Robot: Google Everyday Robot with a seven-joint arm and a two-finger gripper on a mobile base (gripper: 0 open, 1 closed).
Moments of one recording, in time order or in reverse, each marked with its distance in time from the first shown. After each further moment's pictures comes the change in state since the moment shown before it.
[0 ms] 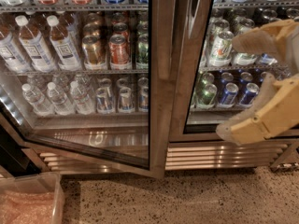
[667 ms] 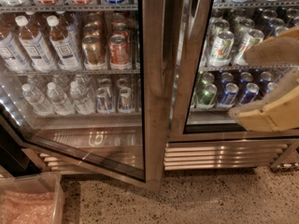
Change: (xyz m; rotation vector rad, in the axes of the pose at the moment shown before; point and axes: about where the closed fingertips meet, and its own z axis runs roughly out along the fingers) arm 0.009 0.002 -0.027 0.098 0.080 0.020
